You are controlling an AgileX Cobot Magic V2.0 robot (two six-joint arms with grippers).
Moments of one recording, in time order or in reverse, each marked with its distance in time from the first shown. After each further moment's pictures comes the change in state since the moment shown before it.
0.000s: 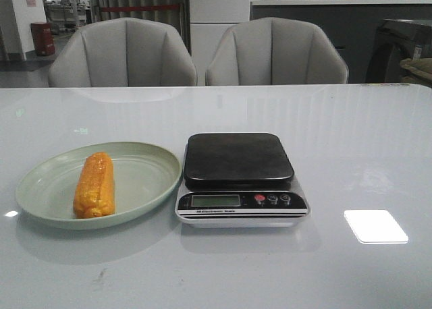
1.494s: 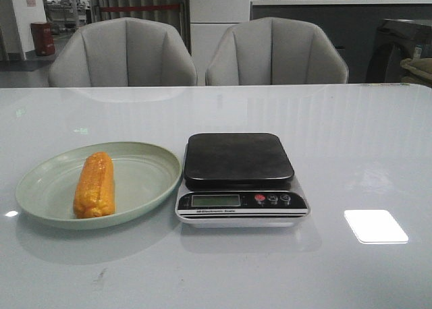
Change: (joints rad) left arm 0.070 0.000 0.000 -0.021 -0.011 0.000; right arm 0.000 0.000 0.002 0.000 -0.003 0.000
